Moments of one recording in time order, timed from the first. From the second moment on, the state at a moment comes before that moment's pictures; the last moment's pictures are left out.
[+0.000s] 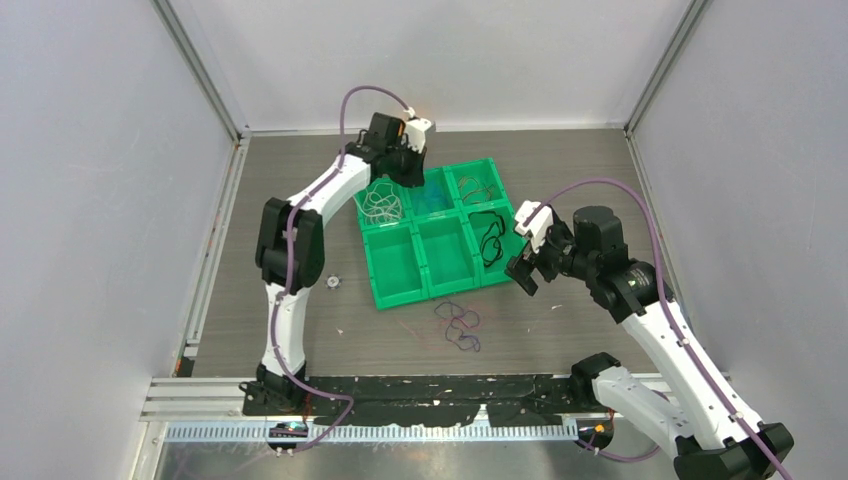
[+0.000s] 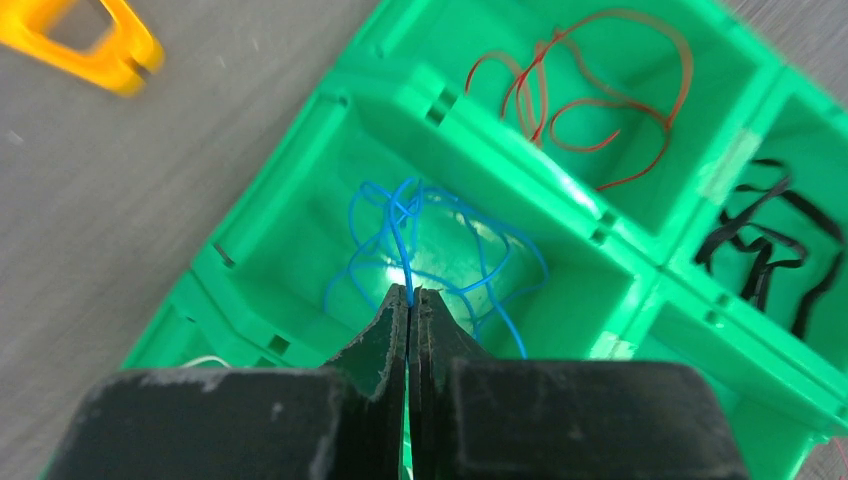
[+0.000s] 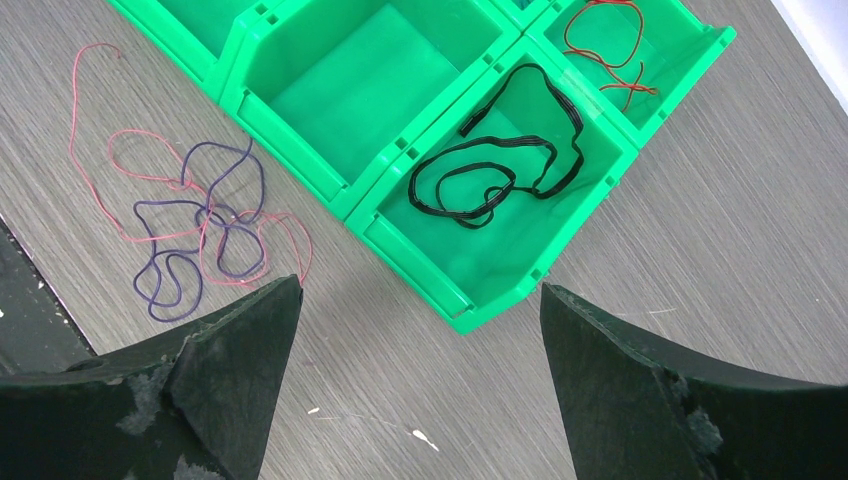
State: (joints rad) left arm -0.41 2.14 1.84 -0.43 0.37 0.10; right arm 0.37 0.82 0.87 -0.62 -0.38 -0.48
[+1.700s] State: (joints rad) left arm -0.41 0.81 0.98 -0.52 0.50 0.24; right arm 0.85 1.27 0.85 -0.47 -0.44 -0.47
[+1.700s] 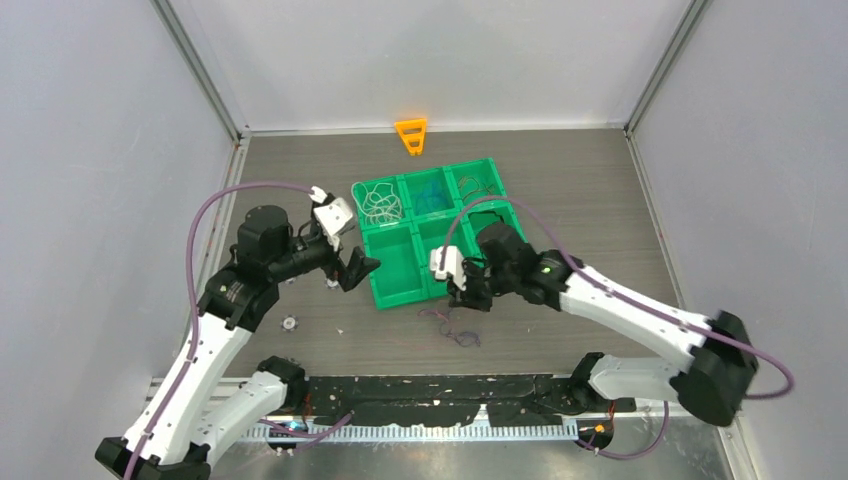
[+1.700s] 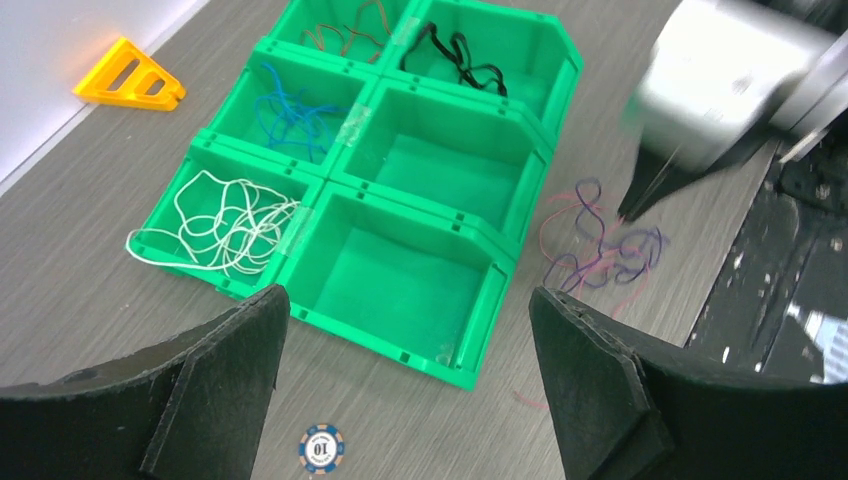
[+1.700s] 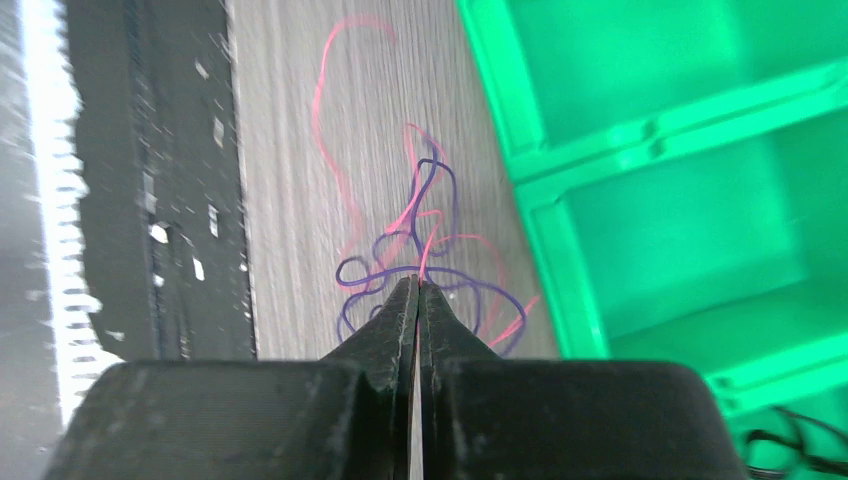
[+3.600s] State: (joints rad) left arm -0.86 0.81 0.63 -0.44 0.48 0.55; right arm 0.80 0.76 1.12 -0.48 -0.47 -0.31
